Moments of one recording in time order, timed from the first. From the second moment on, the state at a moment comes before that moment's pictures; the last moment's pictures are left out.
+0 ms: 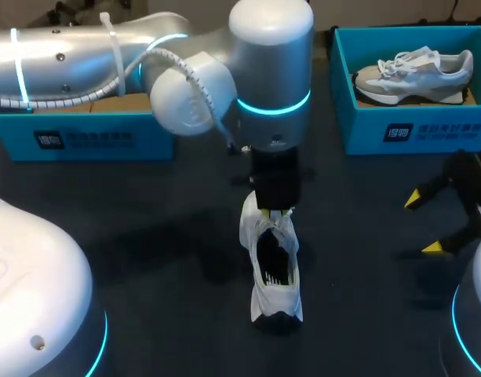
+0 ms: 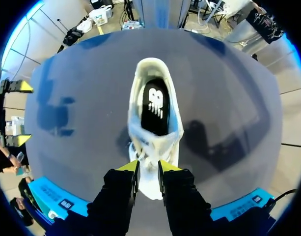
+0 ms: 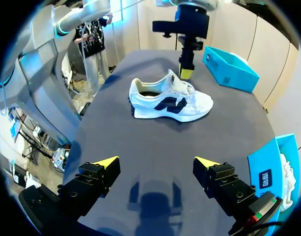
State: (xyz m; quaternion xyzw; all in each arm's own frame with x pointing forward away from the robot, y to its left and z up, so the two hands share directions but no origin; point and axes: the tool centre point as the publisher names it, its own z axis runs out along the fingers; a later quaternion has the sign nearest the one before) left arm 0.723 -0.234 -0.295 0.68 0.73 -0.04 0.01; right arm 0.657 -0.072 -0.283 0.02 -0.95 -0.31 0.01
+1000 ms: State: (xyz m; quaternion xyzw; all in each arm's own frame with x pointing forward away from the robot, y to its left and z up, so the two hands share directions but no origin) left arm 0.681 -0.229 -0.323 0.70 0.71 -0.06 -0.03; right arm 0.657 -0.072 -0.283 0.02 -0.95 -0.31 0.01
